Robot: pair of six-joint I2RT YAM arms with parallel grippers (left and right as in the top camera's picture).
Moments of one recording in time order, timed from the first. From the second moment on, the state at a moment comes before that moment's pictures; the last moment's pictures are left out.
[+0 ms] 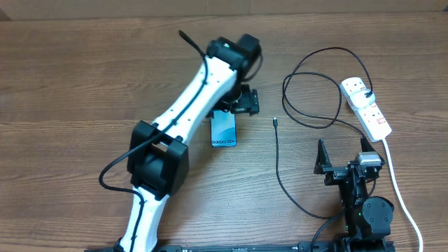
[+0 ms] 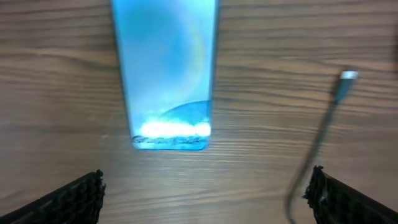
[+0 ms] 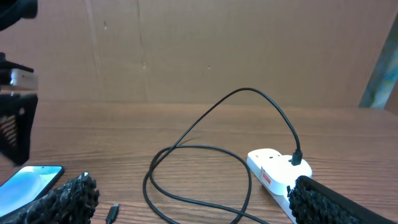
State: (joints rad) left arm -0.54 2.25 2.11 -1.44 0.11 -0.62; right arm 0.04 0.01 0.02 -0.03 0.00 -0.01
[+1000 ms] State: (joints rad) left arm -0.49 2.25 1.94 -1.26 0.06 -0.54; right arm 0.04 0.01 0.02 -0.03 0.00 -0.01
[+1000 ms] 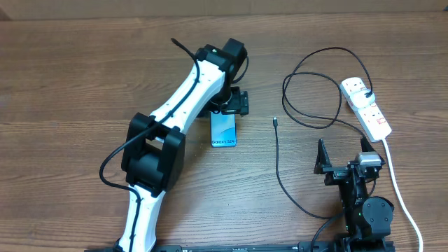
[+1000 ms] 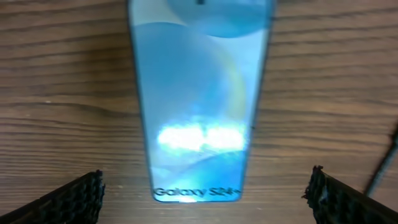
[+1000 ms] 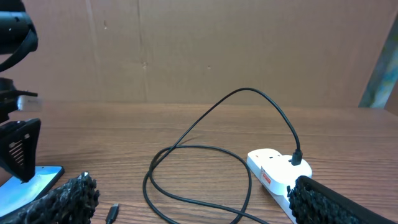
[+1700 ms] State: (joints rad) left arm -0.51 2.25 1.84 -1.15 0.04 -0.54; right arm 0.04 0.01 0.02 -0.03 0.01 -0.01
